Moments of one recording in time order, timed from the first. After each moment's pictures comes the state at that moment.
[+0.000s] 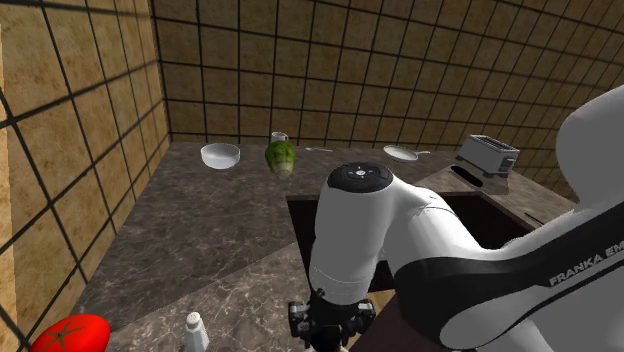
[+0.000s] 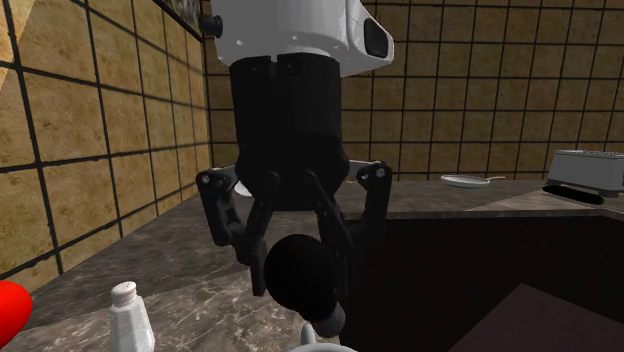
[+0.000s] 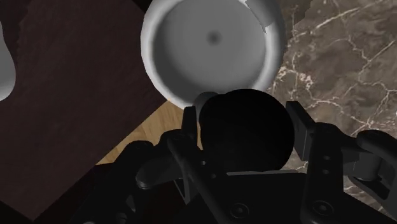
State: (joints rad) arm 0.62 -0.34 0.25 -2.60 0.09 2.21 1.49
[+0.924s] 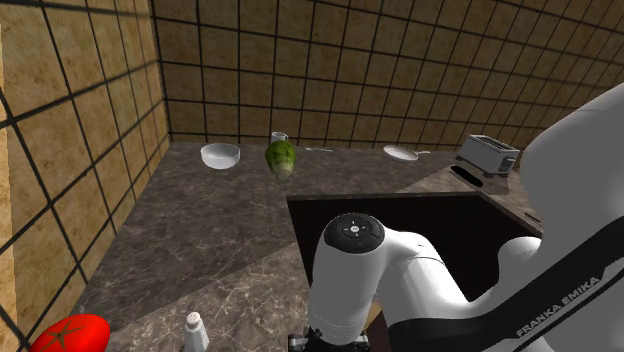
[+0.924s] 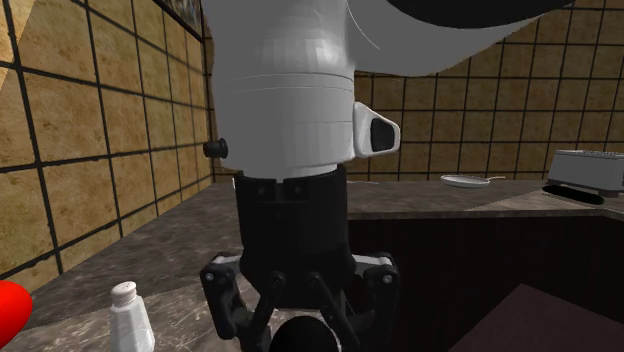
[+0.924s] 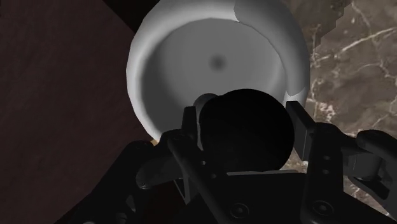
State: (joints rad) arm 0.62 -0.21 0.29 -2.68 0.08 2.42 1.54
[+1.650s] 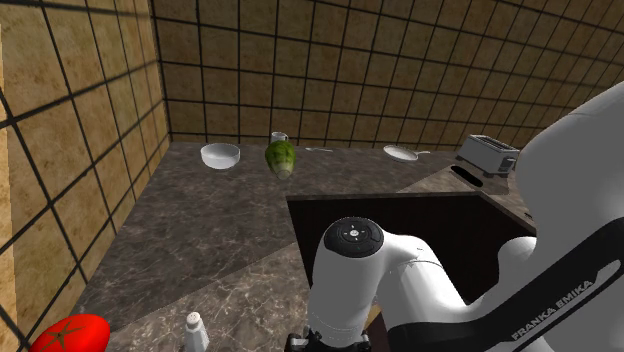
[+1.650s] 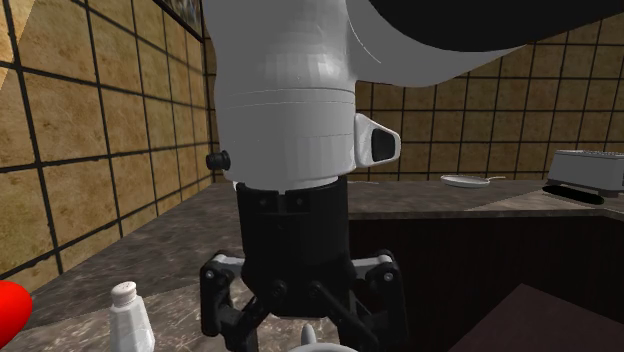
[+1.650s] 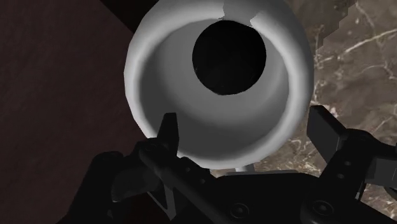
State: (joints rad) arm 0.62 -0.20 0.29 -2.69 0.08 2.44 1.54
